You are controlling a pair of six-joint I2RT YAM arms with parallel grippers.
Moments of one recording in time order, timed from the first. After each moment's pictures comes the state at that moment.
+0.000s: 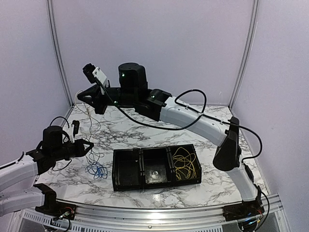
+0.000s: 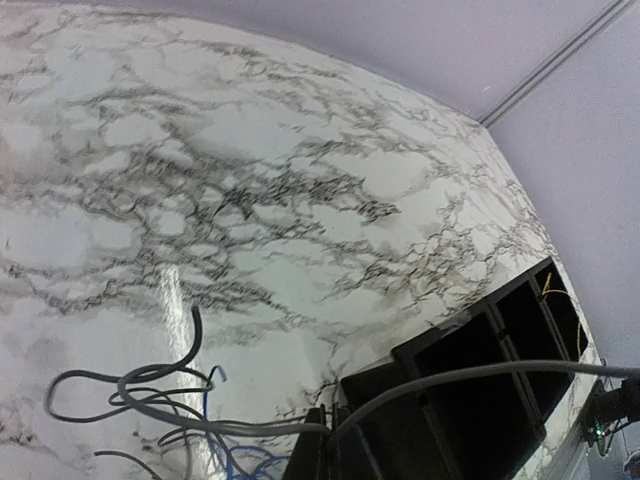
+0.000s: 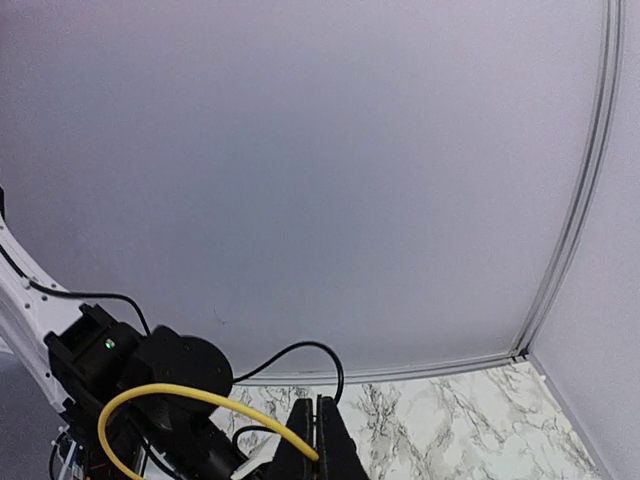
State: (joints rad) left arm -0.35 0.85 0.35 0.01 0.30 -0.47; right arm 1.08 2.35 2.48 -0.13 -0.42 -0.05
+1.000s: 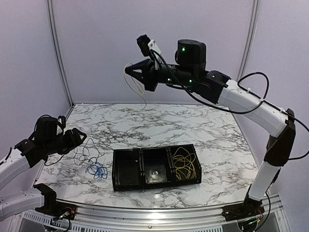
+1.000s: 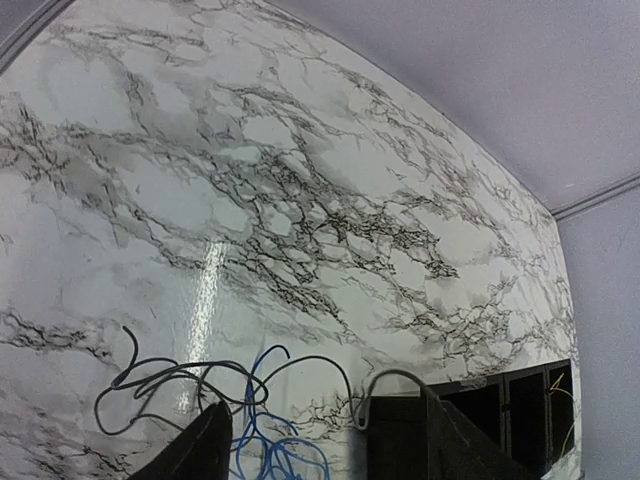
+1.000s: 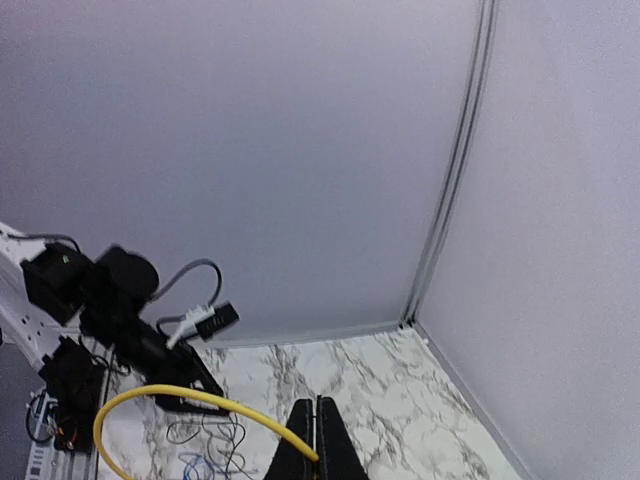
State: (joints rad) left arm -0.36 0.75 0.52 -0.36 0.03 -0.73; right arm 0.92 1.81 2.00 -0.14 -0.42 -0.12
